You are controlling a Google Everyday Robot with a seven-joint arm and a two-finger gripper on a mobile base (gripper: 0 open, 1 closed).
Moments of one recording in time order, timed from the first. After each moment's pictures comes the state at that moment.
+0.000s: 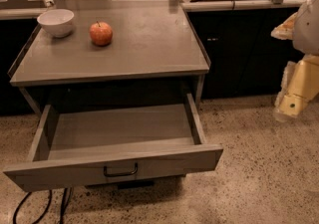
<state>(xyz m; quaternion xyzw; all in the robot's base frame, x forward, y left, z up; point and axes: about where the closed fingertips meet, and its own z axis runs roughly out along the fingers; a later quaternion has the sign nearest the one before) 0.438 -0.216 0.977 -0.60 0.78 -0.04 0.16</state>
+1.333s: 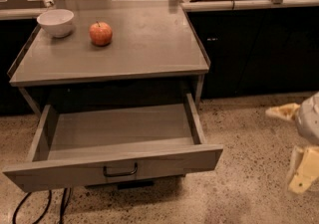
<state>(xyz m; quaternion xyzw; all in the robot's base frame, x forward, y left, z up) 0.382 -0.250 0.826 -0.62 0.76 0.11 0.17</state>
